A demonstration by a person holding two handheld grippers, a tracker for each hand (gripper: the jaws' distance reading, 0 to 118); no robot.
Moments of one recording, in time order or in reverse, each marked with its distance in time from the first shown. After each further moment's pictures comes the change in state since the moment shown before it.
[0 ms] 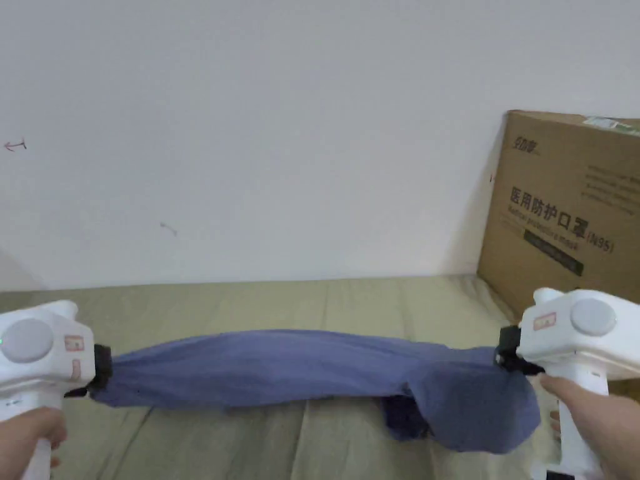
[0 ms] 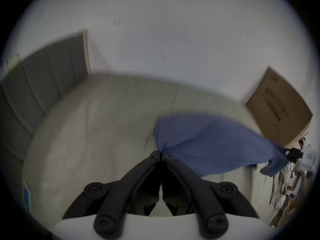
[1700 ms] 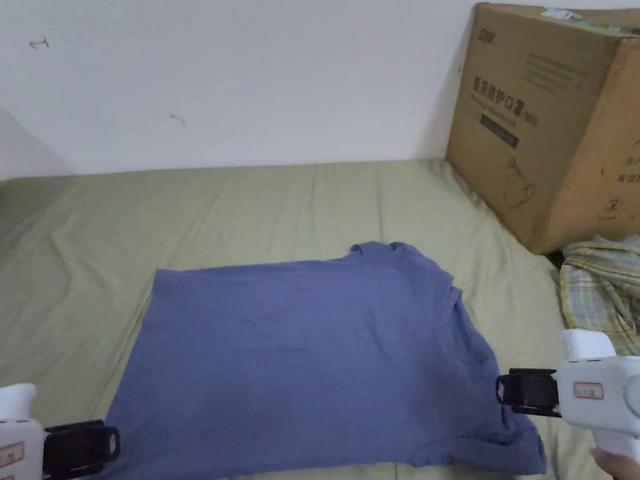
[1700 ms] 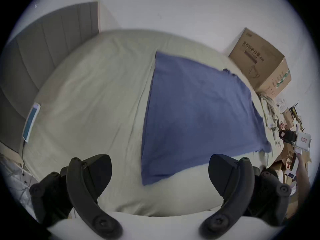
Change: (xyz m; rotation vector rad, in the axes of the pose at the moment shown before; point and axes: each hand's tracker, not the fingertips) left arm -0.085 -0.291 0.241 -0.071 -0.081 -0.097; right arm 0.081 -0.281 0.235 0.013 -0.052 0.230
